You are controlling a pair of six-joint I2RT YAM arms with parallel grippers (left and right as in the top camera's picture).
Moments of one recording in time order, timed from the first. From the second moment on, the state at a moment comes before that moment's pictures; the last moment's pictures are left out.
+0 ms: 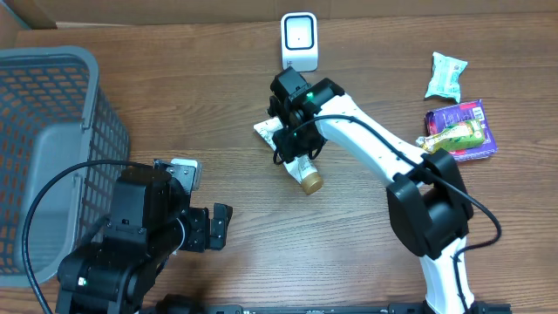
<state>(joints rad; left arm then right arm) -0.21 0.86 1.18 -1.33 0.07 -0.13 0.63 2.16 1.82 -1.06 -0.22 0.10</state>
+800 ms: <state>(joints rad) -0.21 0.86 1.18 -1.33 0.07 -0.13 0.60 2.13 1.60 -1.07 -0.07 0.30</state>
